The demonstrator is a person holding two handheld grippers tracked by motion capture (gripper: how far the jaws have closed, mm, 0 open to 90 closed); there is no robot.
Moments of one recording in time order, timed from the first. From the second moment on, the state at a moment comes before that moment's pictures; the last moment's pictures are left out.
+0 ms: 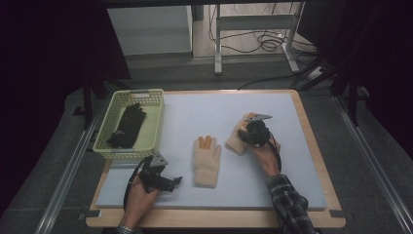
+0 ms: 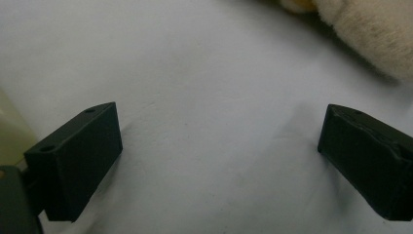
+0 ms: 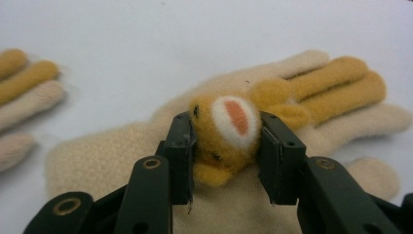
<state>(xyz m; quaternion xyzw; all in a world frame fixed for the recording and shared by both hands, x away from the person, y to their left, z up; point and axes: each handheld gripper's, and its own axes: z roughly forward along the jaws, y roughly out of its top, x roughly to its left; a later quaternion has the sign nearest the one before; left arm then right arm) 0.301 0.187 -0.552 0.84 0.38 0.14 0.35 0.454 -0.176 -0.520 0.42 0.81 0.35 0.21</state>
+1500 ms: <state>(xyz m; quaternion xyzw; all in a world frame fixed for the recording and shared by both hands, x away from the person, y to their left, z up) 0.301 0.187 -0.552 0.84 0.38 0.14 0.35 0.352 -0.069 -0.483 0.20 0.90 0.38 0.11</state>
